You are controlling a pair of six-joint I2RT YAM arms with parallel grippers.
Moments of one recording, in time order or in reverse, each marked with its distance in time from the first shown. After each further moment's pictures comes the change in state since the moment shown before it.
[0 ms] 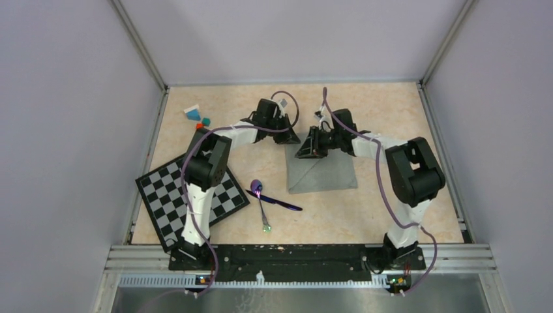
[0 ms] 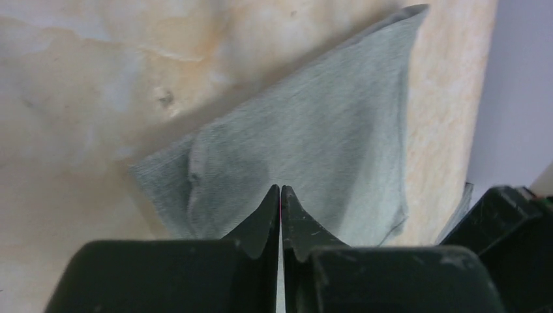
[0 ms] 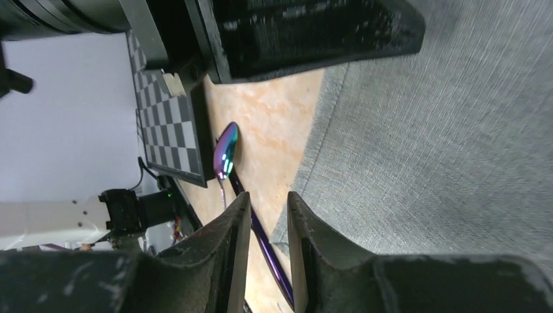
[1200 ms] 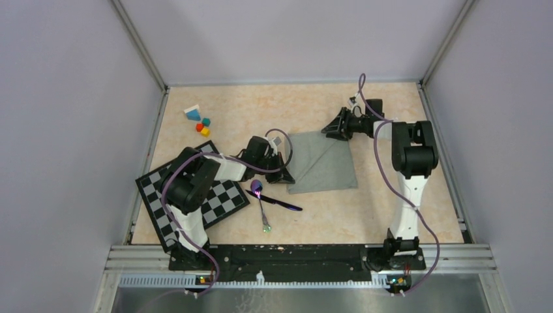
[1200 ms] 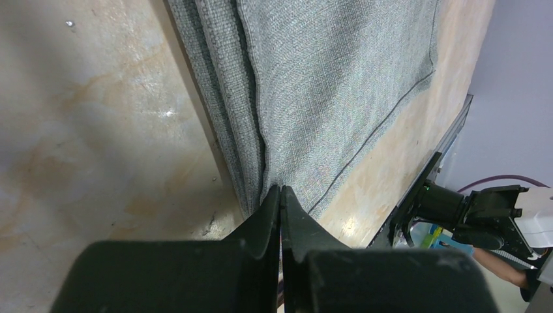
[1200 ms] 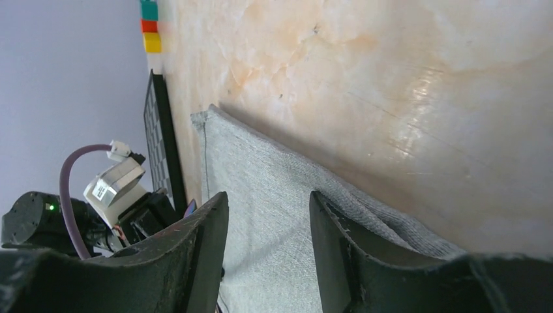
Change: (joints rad) left arm -0.098 -0.322 -0.666 0.264 0.052 -0.095; right arm -0.315 0.371 0.248 0.100 -0.204 -0.017
